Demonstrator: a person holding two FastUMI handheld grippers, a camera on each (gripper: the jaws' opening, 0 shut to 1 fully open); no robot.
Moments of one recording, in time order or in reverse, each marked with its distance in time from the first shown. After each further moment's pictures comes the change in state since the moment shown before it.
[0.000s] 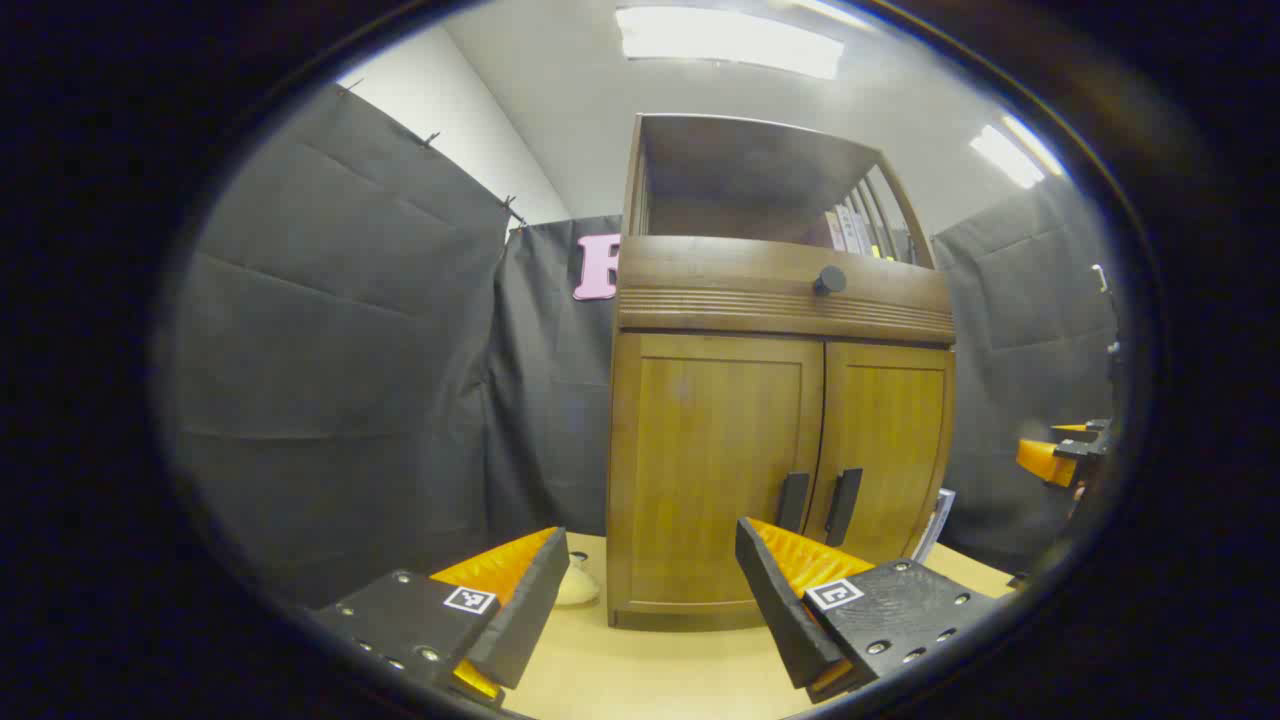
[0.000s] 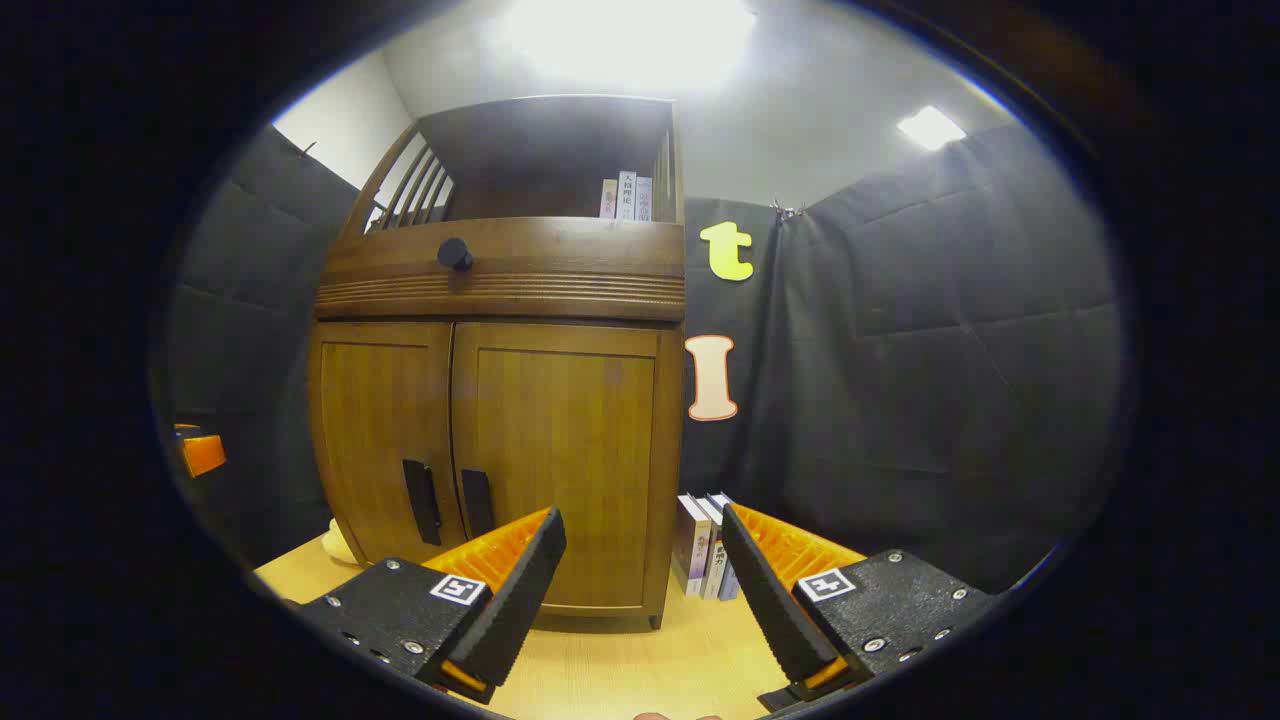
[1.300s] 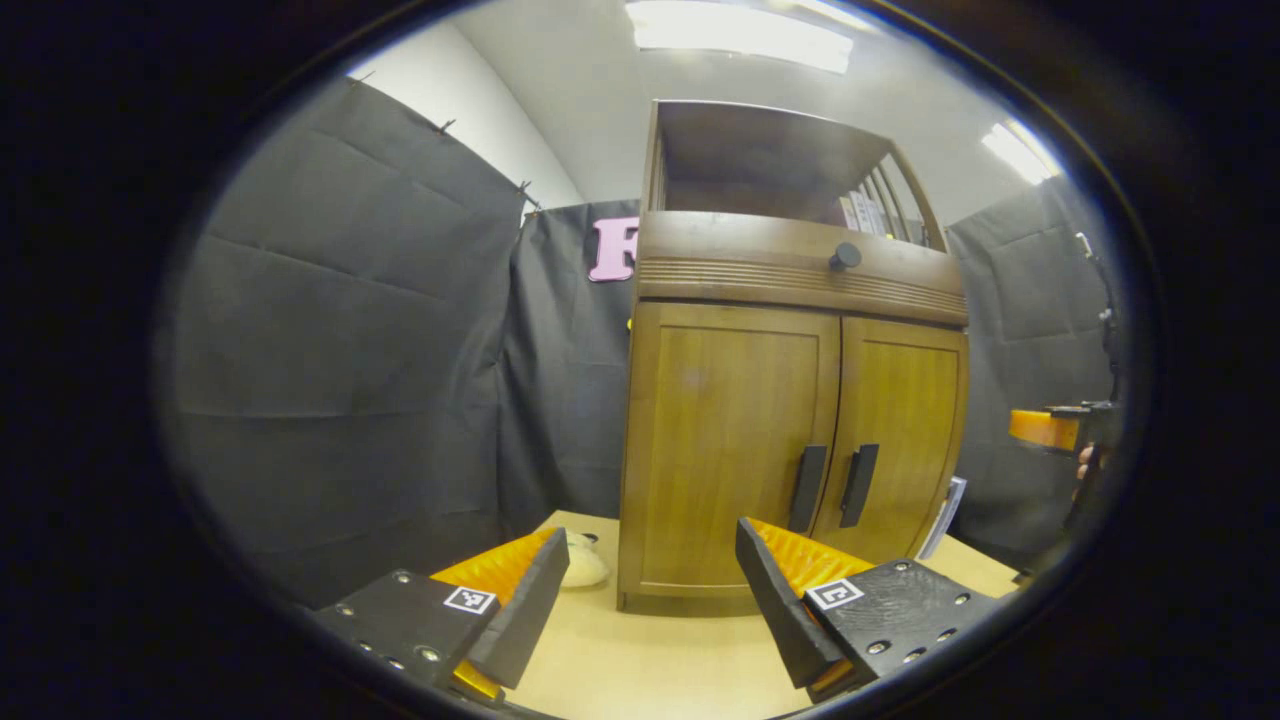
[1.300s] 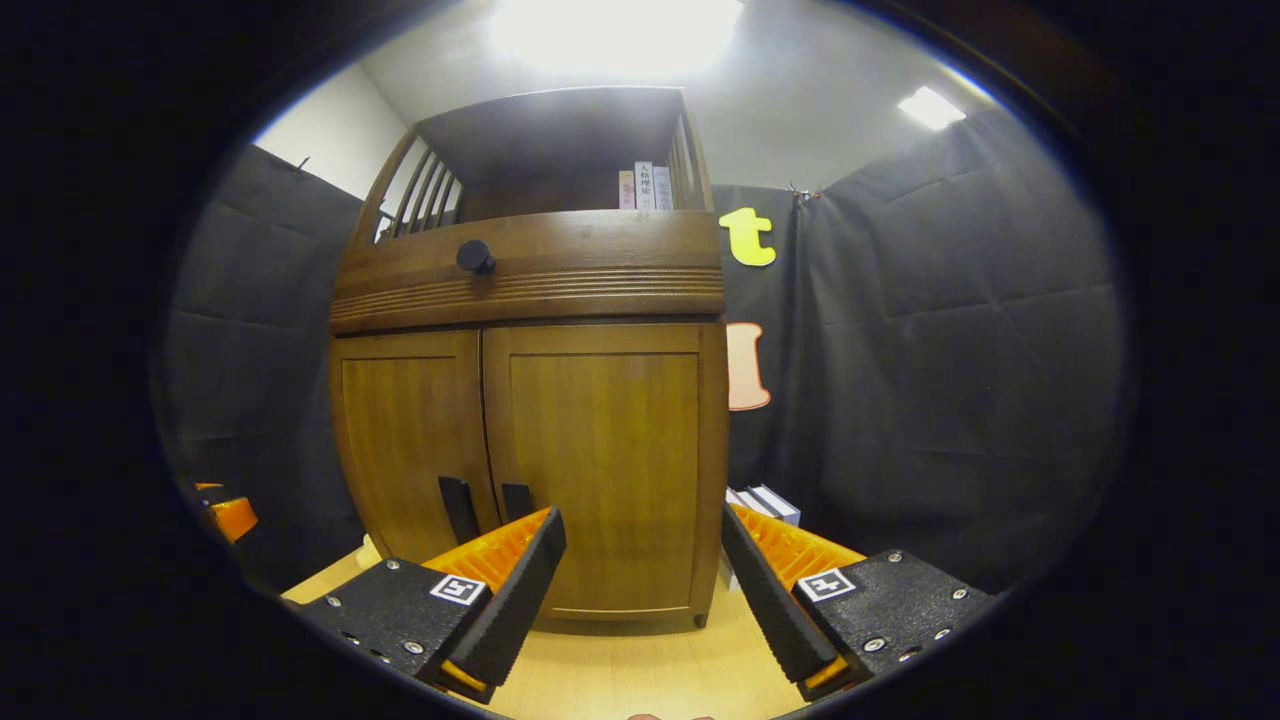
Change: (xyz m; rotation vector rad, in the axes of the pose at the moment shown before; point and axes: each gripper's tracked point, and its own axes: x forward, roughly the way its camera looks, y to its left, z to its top) left arm -0.003 0.013 -0.032 -0.039 0.056 0.042; right arm 0.026 0.047 0.012 0.053 0.031 0.073
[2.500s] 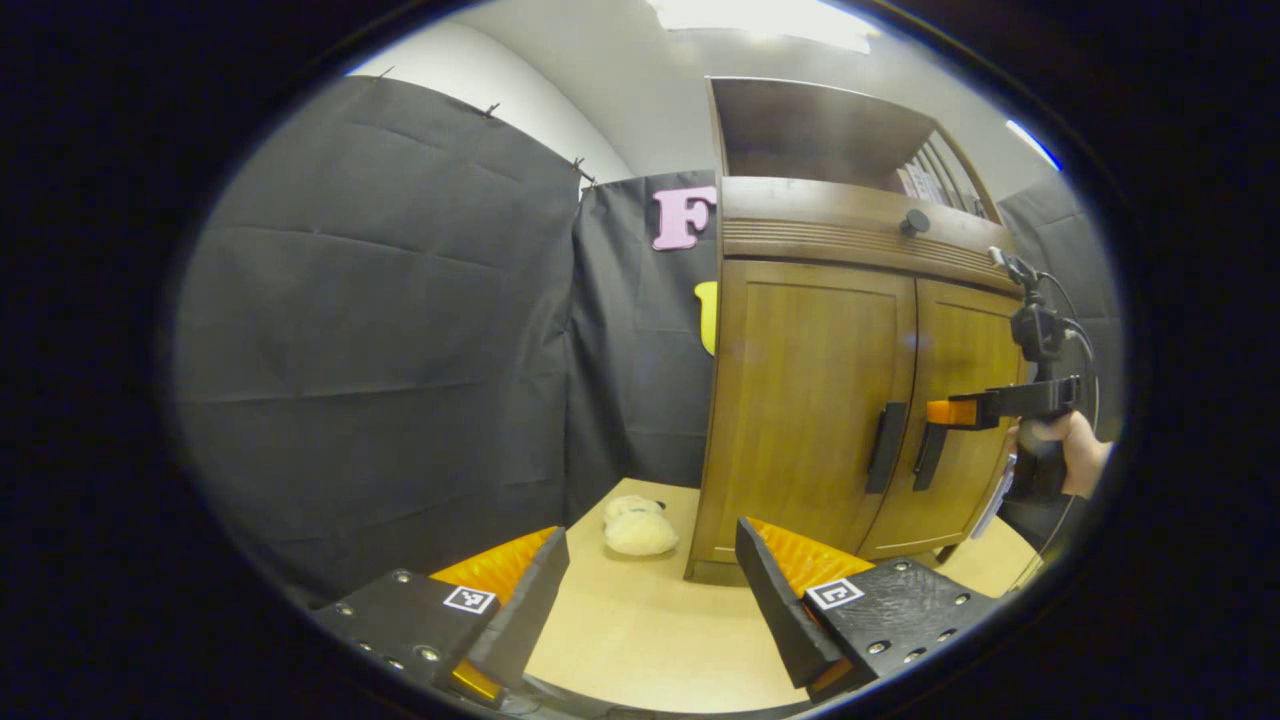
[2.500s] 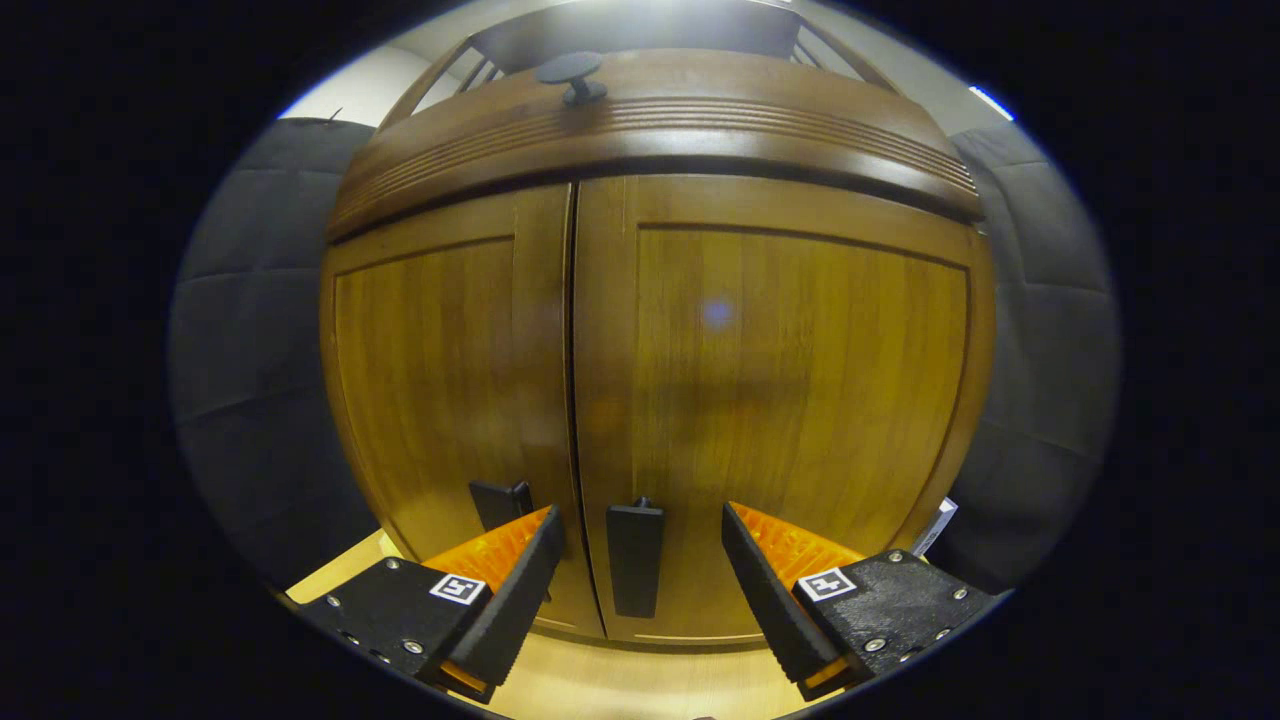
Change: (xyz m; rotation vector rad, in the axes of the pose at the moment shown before) left arm -0.022 0.063 -0.030 0.022 0.092 0.195; right arm 0.150 0.126 -0.064 -0.061 0.199 0.191
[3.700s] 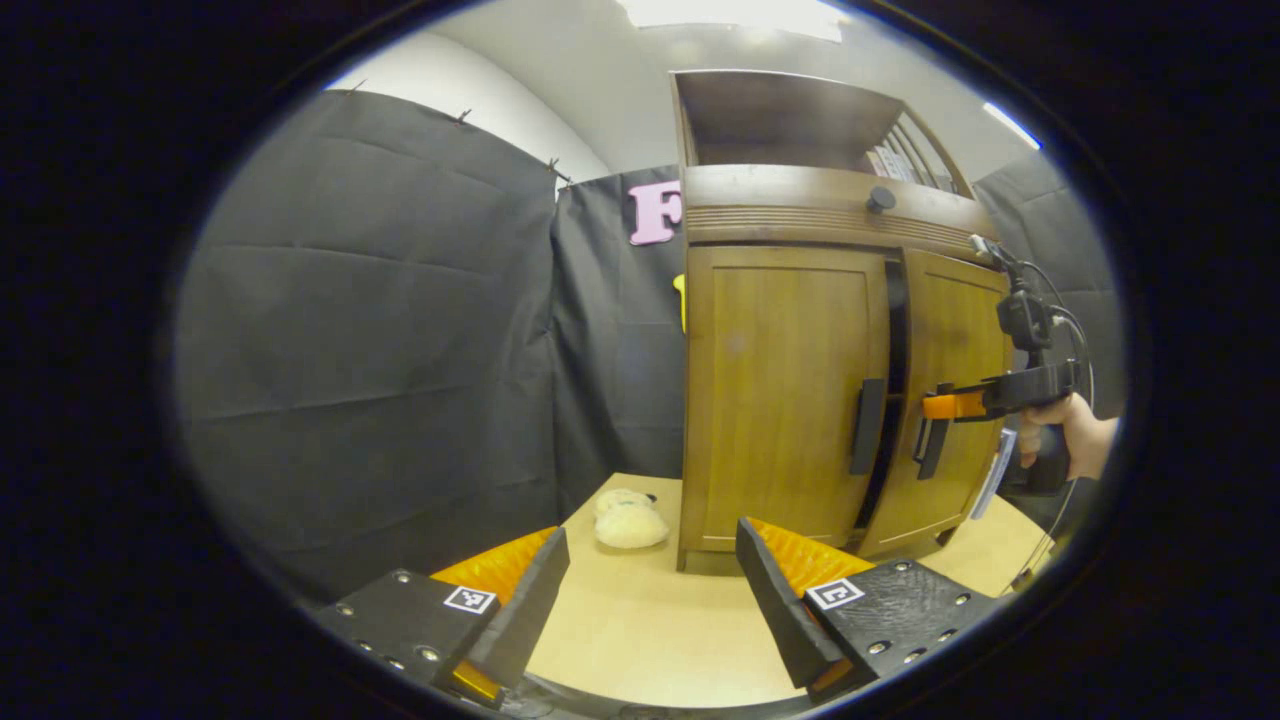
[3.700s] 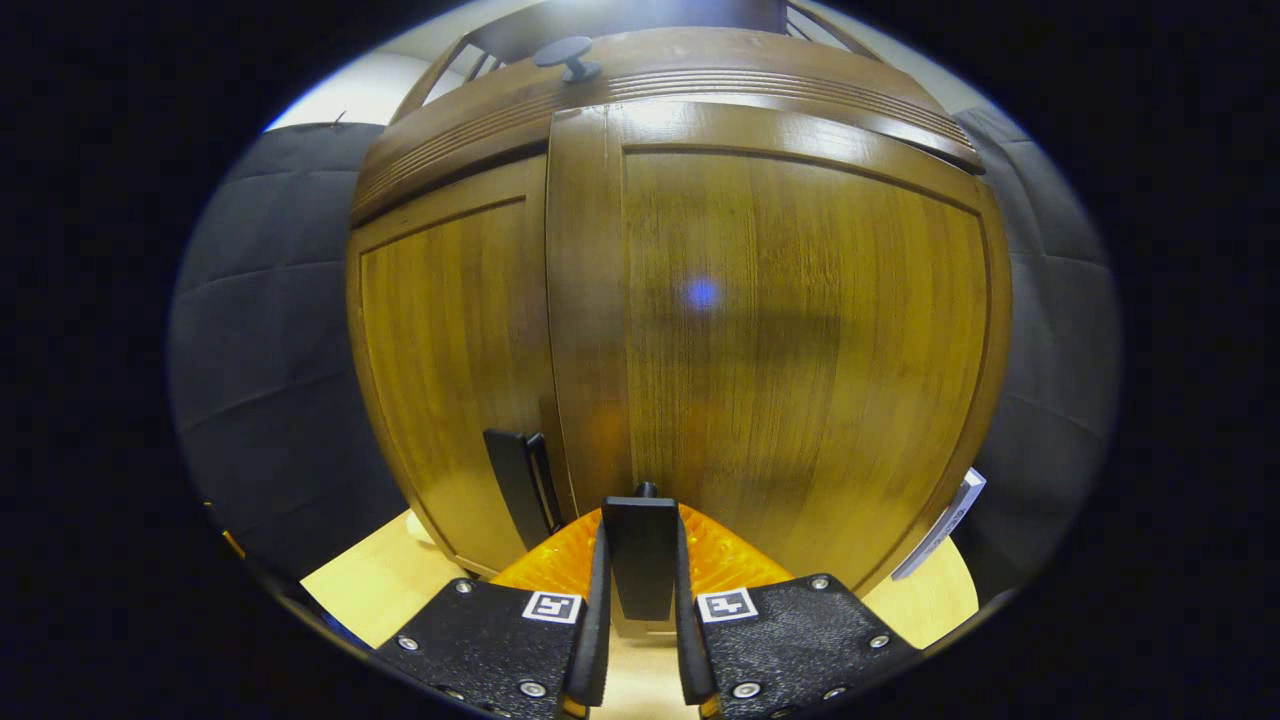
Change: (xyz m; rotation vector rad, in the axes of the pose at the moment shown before) left arm 0.000 -0.006 -0.005 0.069 0.019 -0.049; right arm -0.005 0.000 -0.014 0.038 0.061 0.120
